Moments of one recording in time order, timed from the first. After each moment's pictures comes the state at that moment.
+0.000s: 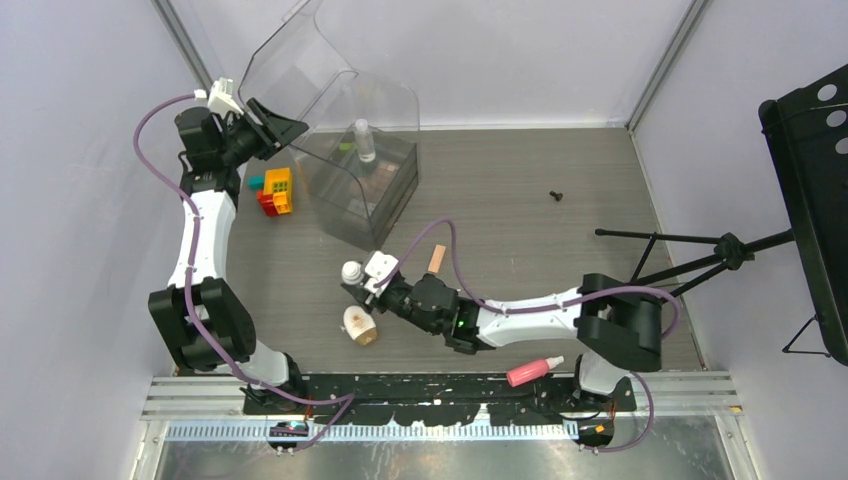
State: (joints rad) left arm 0.23 1.51 1.37 -0.04 0.74 -0.64; right arm 1.29 1.67 0.88 0.84 0.23 -0.13
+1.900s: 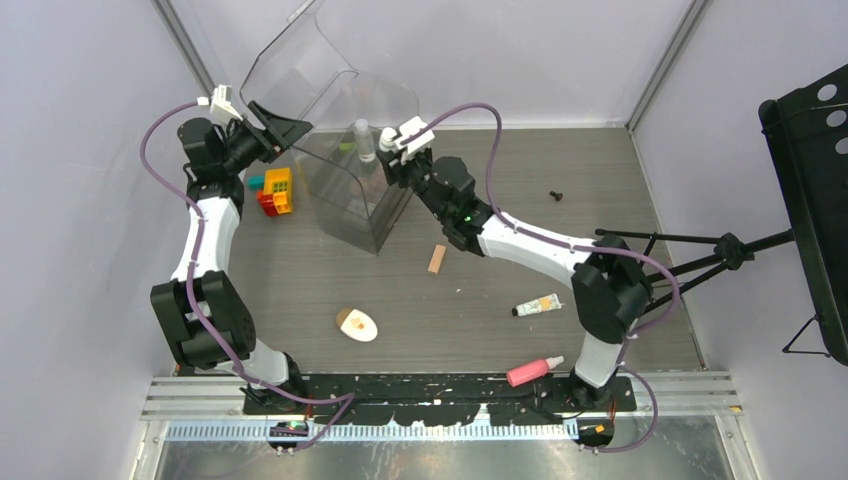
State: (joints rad) left arm 0.24 1.52 1.25 0.21 0.83 -0.79; right arm 0.83 1.75 1.31 0.58 0.22 -0.17
